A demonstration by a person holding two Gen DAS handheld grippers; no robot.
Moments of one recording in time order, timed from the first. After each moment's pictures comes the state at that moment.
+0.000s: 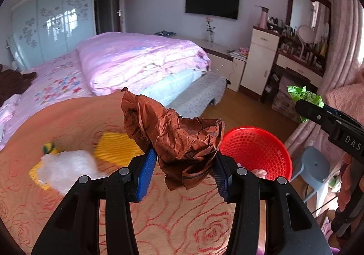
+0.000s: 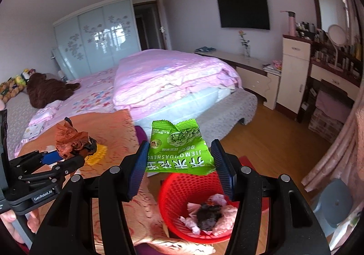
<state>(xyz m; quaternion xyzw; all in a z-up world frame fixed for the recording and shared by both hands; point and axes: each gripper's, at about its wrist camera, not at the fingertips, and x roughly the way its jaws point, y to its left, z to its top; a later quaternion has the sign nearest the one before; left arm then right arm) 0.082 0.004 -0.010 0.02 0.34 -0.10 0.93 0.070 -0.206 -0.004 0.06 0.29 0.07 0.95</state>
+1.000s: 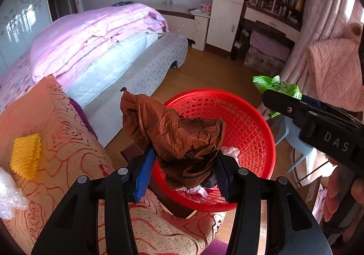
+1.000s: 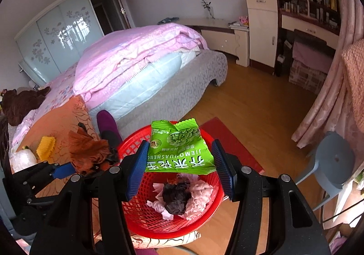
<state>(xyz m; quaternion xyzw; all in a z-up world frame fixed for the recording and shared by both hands) 0.132 -0.112 -0.086 0.08 0.44 -0.20 0.87 0.105 -0.268 -0.084 0.12 0.39 0.00 0.91</state>
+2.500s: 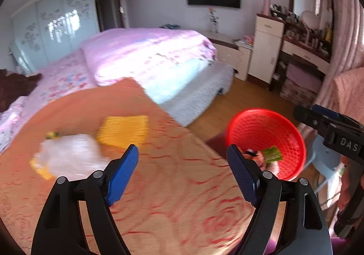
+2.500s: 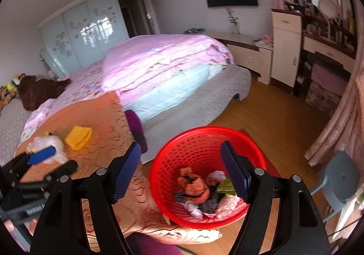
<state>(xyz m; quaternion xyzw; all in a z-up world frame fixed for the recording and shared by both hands) 0.068 0.013 -0.030 0.05 0.35 -0.07 0.93 0.075 -0.199 -0.047 0.08 0.34 0.07 0.93</state>
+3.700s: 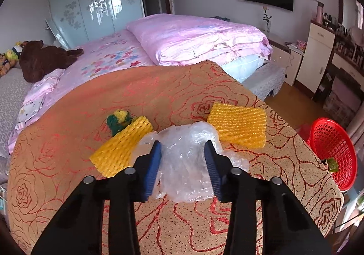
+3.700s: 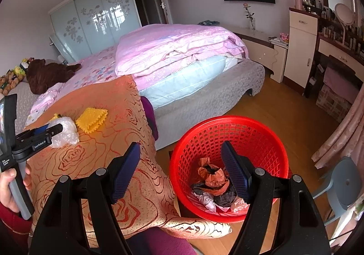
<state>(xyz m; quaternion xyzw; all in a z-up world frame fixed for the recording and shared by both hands) 0.104 0.131 -0.053 0.02 0.38 0.06 0.92 0.075 -0.165 -0.058 0.06 0.37 0.10 0.92</state>
